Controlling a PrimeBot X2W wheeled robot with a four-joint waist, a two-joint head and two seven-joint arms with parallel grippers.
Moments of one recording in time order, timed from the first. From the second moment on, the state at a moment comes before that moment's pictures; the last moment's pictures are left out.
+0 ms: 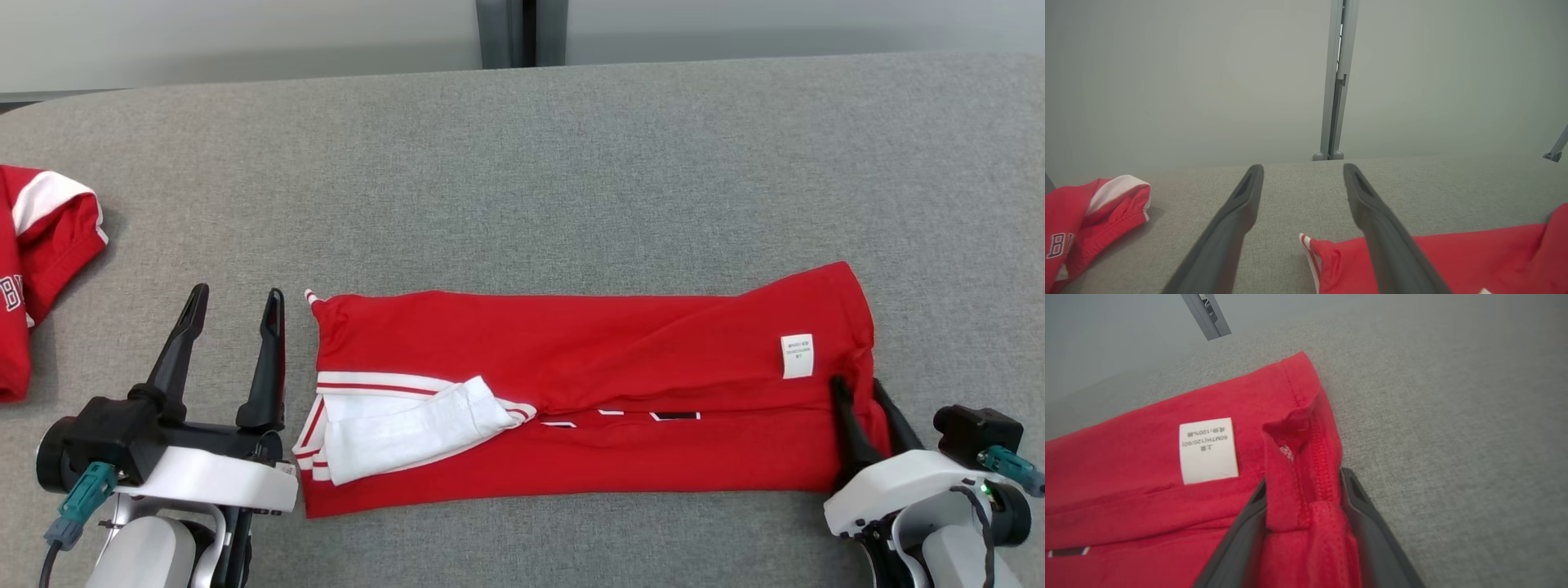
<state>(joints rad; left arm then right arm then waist) -0.15 0.29 -0.21 0.06 -0.41 0.07 -0.26 -0.27 -0.09 0.04 0.65 0.36 0.13 -0.22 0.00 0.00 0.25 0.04</state>
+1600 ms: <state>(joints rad) -0.20 0.27 -0.26 0.12 -0.41 0.05 -0.25 -0.35 -0.05 0.64 0.24 0.57 0.13 -0.15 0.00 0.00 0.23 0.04</state>
